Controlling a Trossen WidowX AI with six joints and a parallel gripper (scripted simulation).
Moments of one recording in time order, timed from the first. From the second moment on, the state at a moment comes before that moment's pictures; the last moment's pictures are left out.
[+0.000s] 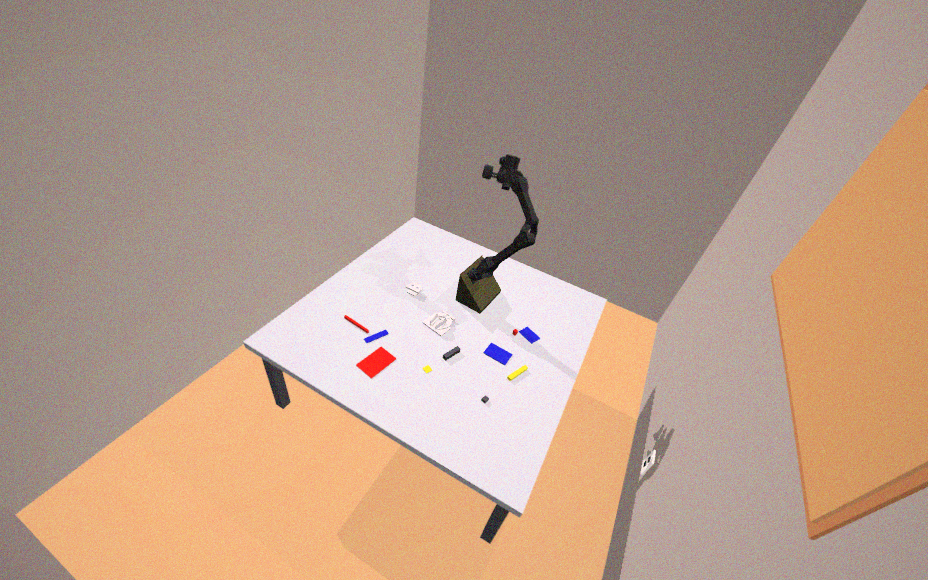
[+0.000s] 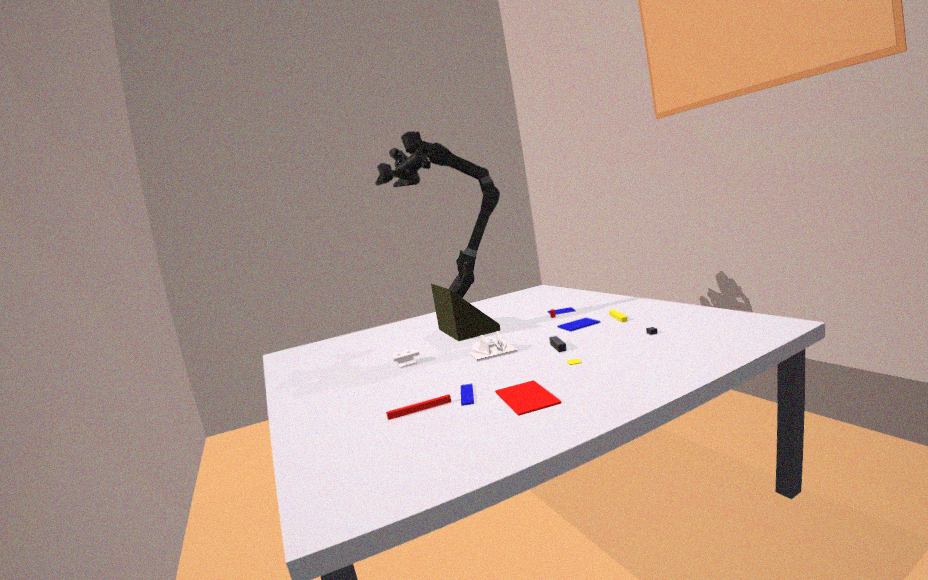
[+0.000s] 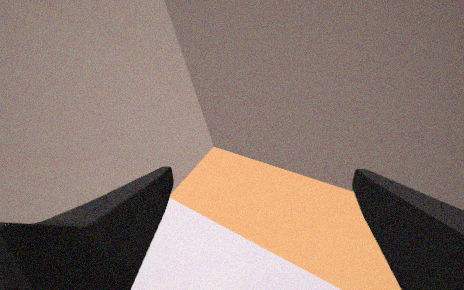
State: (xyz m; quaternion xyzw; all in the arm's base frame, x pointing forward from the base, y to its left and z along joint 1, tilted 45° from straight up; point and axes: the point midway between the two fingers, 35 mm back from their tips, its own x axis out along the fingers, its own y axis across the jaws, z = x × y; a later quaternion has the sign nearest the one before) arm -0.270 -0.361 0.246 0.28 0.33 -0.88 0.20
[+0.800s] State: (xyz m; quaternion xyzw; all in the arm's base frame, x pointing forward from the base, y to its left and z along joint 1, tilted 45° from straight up) arm -0.137 -0.428 0.101 0.45 0.27 -0.80 0.28
